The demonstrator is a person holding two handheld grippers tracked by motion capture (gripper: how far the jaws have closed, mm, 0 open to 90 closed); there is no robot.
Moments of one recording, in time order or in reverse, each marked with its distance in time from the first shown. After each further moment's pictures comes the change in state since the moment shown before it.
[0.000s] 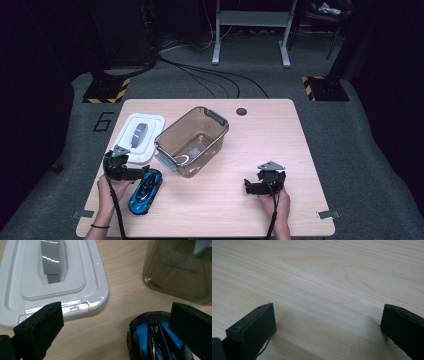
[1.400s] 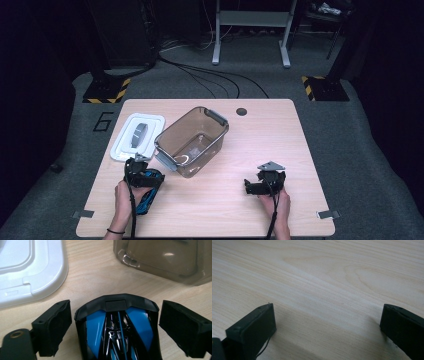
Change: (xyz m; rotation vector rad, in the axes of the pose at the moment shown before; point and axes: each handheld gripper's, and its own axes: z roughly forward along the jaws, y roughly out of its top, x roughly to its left) left arm -0.042 -0.010 0.033 0.149 -0.036 0.008; right arm 0.000 0.000 0.000 -0.001 -0.002 -0.006
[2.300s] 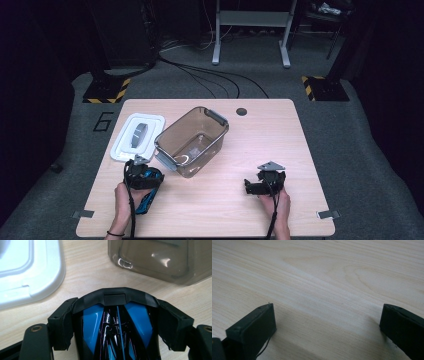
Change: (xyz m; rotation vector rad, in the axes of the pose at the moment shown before) left arm -0.005 -0.004 -0.009 -0.058 0.008 0.013; right arm 0.000 0.000 0.000 0.000 -0.002 0.002
